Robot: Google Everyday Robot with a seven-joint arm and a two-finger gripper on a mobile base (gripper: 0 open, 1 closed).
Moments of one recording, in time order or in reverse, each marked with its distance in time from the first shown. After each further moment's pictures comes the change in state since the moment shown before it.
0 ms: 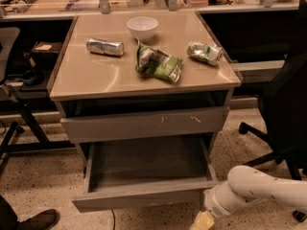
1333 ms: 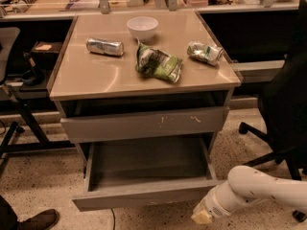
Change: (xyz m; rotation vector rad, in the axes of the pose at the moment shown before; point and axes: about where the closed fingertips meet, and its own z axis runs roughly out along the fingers) arm 0.000 0.000 0.000 0.000 0.000 0.000
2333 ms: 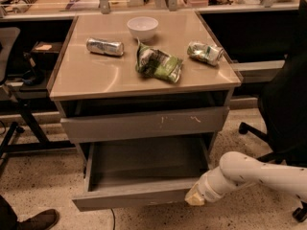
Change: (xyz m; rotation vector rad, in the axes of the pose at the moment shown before) arm -0.044 -0.034 0.001 0.032 -0.034 -0.080
